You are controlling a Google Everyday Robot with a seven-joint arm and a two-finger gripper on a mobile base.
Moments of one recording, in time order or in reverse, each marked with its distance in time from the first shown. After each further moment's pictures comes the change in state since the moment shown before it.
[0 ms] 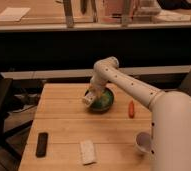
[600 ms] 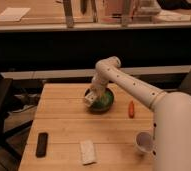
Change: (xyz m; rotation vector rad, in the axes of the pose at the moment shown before) arm 0.003 0.003 -0.005 0.003 0.001 0.024
